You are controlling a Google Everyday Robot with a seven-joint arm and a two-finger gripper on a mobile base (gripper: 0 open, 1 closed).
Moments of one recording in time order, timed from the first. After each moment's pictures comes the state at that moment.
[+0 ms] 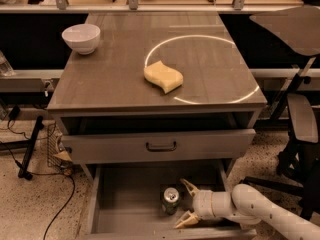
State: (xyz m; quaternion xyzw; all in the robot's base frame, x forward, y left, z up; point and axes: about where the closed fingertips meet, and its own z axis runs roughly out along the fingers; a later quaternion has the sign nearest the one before) arm 0.450 -0.069 0.399 -0.55 0.65 0.32 0.41
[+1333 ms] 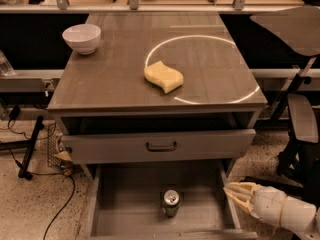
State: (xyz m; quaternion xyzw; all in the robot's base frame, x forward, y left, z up) arm 0.425 -0.229 0.580 -0.43 0.71 0.19 0.52
